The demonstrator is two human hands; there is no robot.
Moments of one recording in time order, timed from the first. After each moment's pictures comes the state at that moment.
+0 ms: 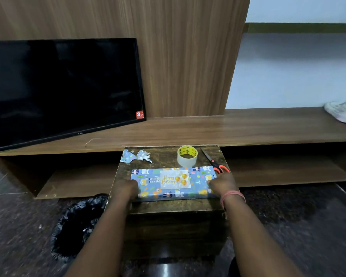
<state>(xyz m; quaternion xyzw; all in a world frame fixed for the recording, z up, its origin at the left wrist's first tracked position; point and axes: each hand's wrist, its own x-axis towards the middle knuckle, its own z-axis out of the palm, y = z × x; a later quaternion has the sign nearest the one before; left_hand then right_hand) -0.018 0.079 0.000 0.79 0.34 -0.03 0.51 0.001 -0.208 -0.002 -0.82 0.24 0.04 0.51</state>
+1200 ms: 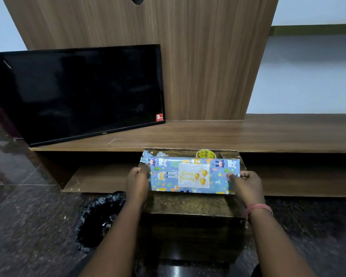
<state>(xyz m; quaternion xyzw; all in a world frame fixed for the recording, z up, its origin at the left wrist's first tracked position) -0.039 0.088 0.014 0.68 0.25 0.15 0.68 -0.026 -0.204 0.026 -0.75 0.21 -0.11 0.62</state>
